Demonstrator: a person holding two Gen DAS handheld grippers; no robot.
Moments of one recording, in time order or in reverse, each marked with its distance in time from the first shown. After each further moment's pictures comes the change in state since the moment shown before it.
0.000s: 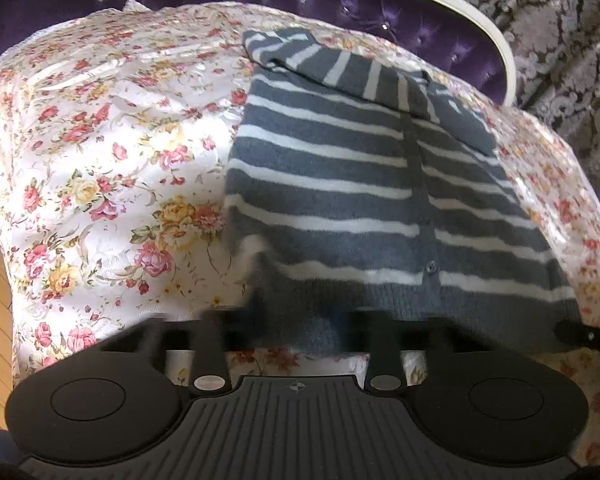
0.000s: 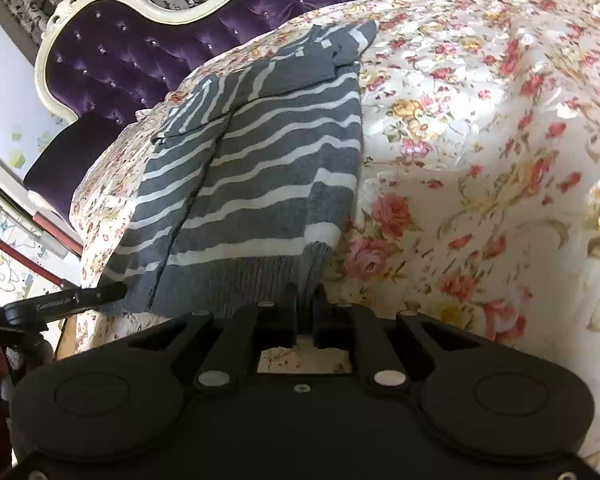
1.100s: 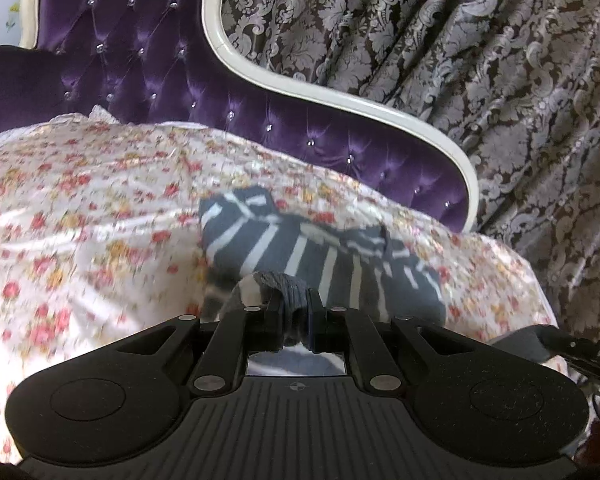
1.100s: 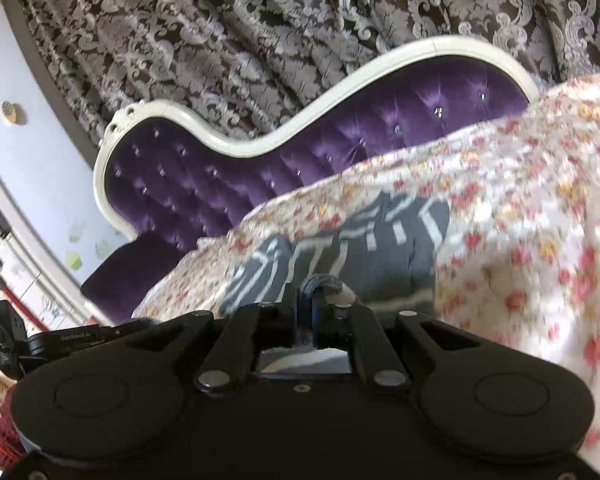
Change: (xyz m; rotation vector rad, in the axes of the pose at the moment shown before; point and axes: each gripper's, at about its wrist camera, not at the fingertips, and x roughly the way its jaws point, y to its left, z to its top) left arm -0.030 -0.010 0.146 -0.029 -0.254 -0.131; right arm -0.018 0.019 0.130 -0.022 -0.347 0.182
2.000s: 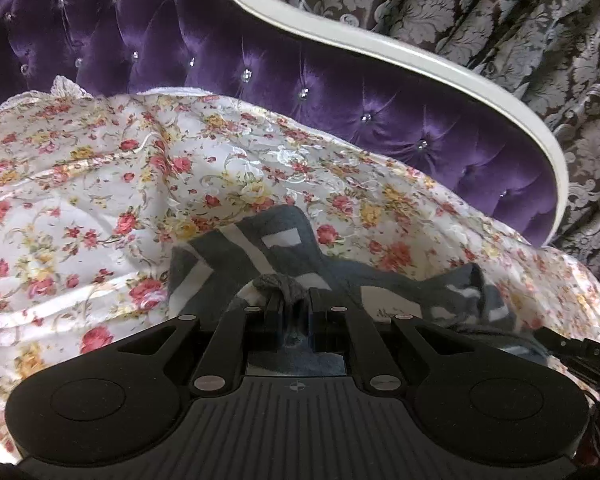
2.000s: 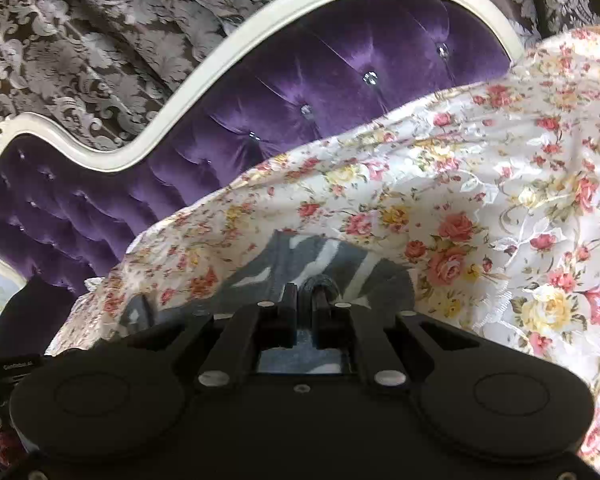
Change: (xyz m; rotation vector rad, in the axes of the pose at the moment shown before) left arm 0.199 0.025 0.072 -0.025 0.149 0.099; right arm 0.198 -0.106 0.060 0.125 0.074 -0.208
